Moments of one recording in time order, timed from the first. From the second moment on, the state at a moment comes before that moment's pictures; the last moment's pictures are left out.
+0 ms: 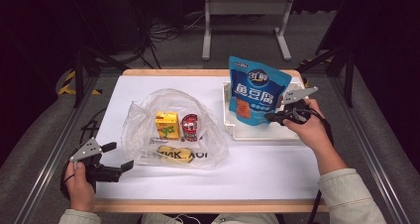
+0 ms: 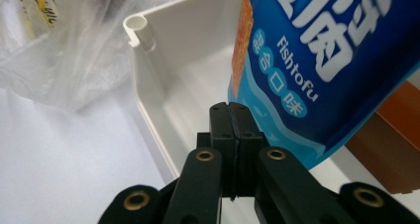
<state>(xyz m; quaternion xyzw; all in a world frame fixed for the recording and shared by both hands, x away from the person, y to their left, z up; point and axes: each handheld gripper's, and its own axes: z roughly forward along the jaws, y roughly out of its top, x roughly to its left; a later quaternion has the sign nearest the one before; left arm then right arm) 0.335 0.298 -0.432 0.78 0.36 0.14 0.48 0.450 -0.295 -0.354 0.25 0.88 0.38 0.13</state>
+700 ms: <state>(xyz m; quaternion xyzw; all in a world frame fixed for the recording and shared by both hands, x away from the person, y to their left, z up) 0.335 0.298 -0.432 0.78 0.36 0.14 0.49 0.462 -0.285 -0.384 0.25 0.89 0.34 0.18</state>
